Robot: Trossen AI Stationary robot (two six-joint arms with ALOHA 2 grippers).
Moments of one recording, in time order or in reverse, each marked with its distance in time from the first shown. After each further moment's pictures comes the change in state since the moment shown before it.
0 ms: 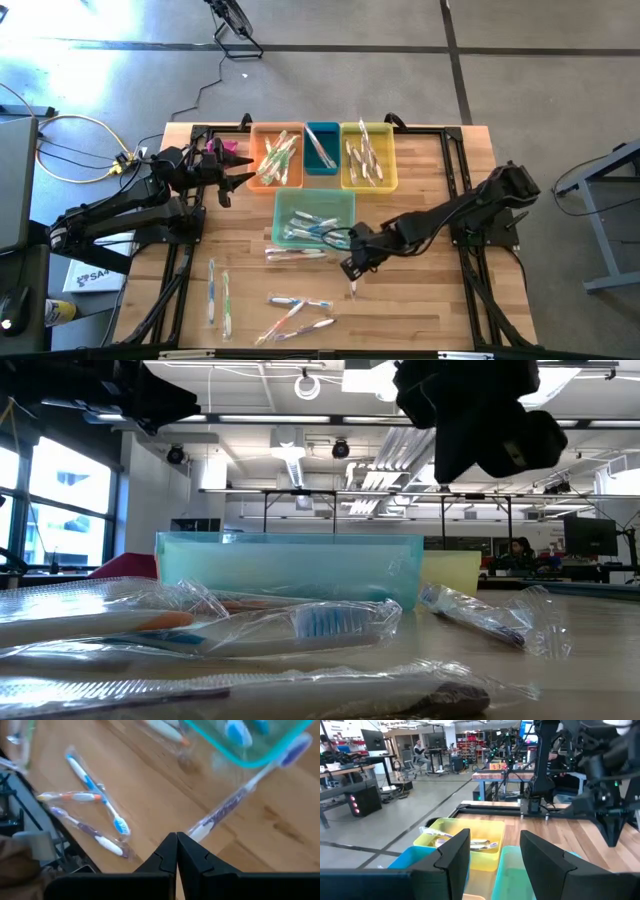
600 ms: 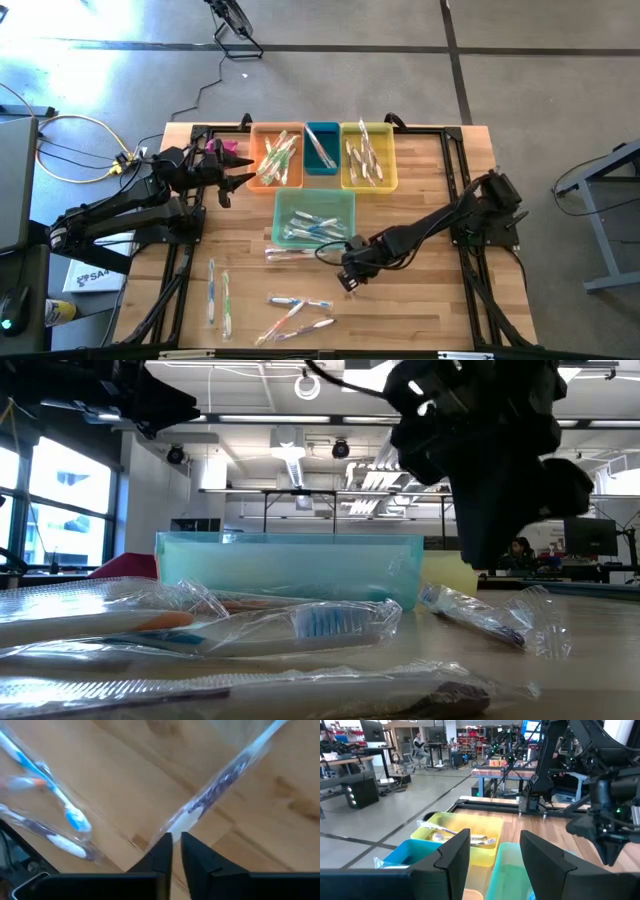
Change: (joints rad) left arm 0.000 0.000 0.000 -0.021 -0.001 -0.038; right arm 0.033 0.161 -0.001 0.027 -0.062 0.063
